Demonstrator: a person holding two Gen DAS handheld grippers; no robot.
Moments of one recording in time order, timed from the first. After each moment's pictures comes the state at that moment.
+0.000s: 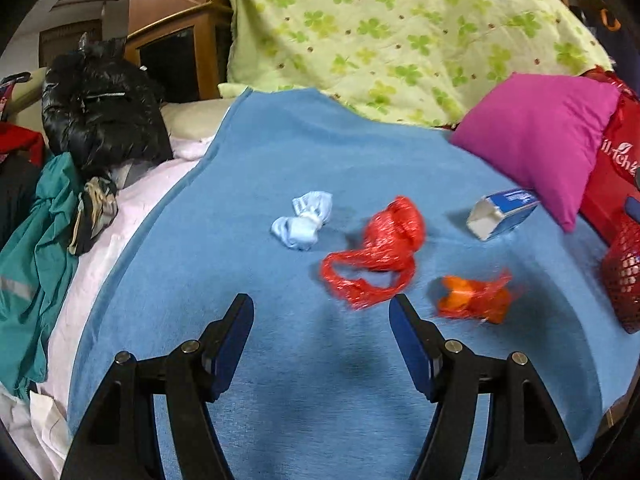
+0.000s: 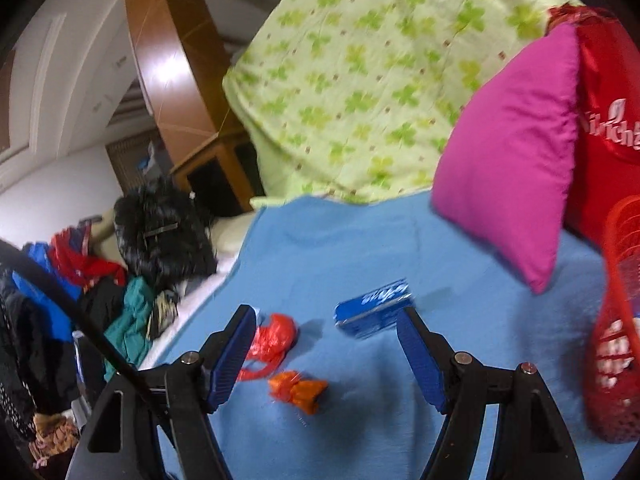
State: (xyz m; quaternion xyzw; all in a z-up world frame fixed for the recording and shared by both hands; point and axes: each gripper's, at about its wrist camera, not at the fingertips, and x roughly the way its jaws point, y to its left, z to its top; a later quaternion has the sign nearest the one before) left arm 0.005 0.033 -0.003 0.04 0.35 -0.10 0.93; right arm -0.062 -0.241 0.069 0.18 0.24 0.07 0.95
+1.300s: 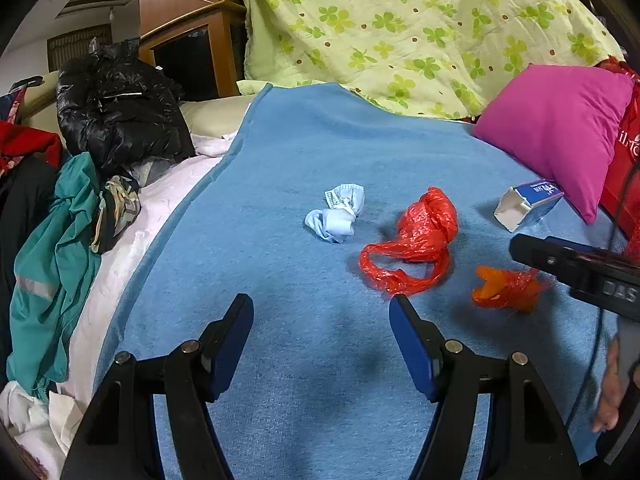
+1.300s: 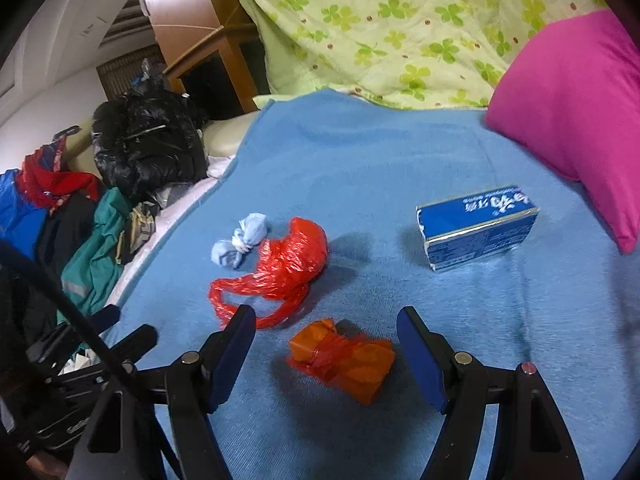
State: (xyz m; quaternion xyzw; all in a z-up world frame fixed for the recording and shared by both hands) left arm 0.003 0.049 -0.003 0.06 0.36 -0.07 0.93; right arm 0.027 -0.154 -0.008 0.13 0.38 0.08 0.91
